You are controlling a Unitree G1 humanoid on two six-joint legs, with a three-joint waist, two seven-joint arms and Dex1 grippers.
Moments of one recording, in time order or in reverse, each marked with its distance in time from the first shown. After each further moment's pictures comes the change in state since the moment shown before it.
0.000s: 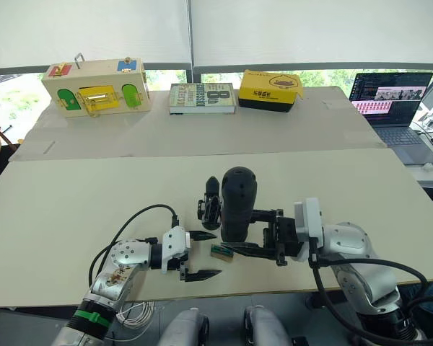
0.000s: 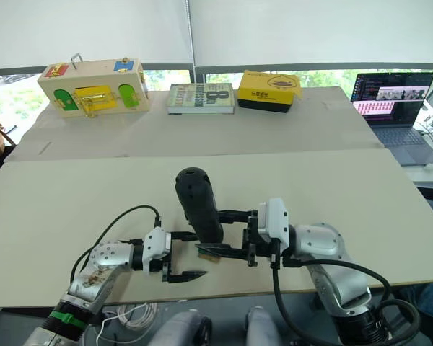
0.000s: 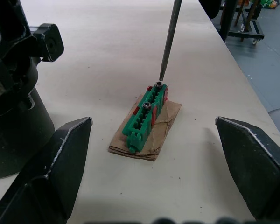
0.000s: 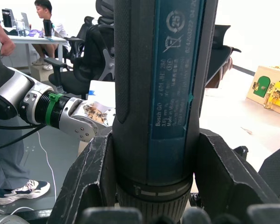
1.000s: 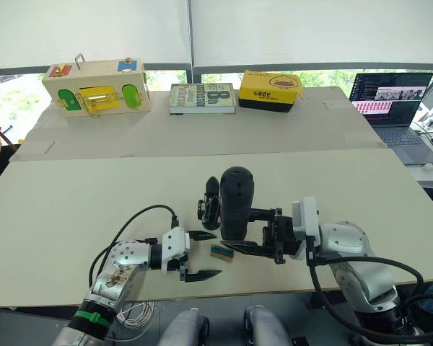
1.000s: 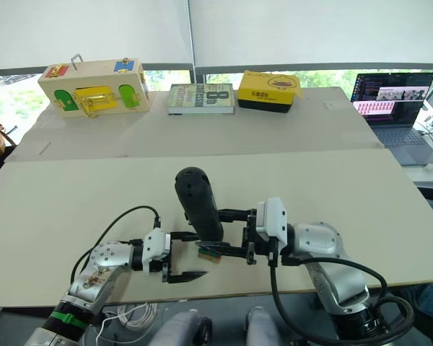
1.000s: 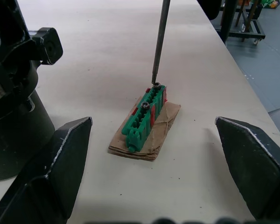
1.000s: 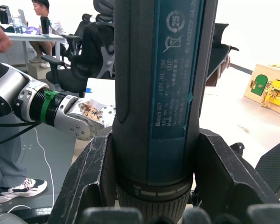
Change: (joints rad) left arm 0.003 -0.001 0.000 0.016 0.000 -0.027 0.001; right arm -0.009 0.006 0.009 0.017 -0.019 -0.012 0.000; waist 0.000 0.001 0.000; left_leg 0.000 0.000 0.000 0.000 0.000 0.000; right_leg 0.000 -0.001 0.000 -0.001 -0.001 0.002
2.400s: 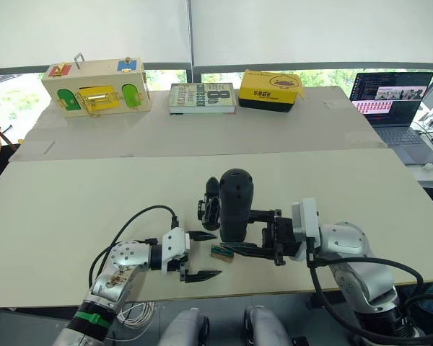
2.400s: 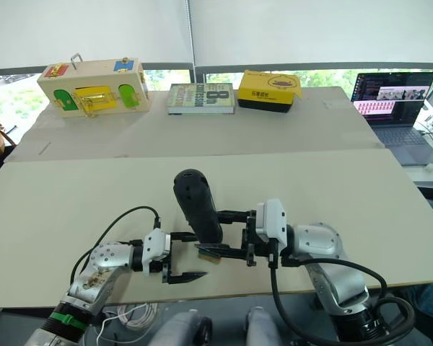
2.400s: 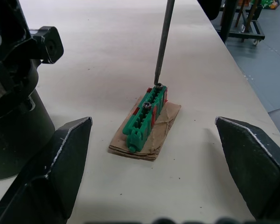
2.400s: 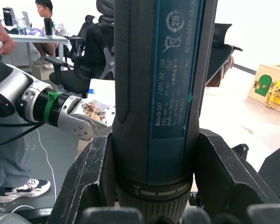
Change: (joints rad) left arm 0.008 0.002 -0.001 -0.015 -0.001 0.014 0.006; right arm 0.005 -0.001 0.002 -0.005 0.006 0.000 0.008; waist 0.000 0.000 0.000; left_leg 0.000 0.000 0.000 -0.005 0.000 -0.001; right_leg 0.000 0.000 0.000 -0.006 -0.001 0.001
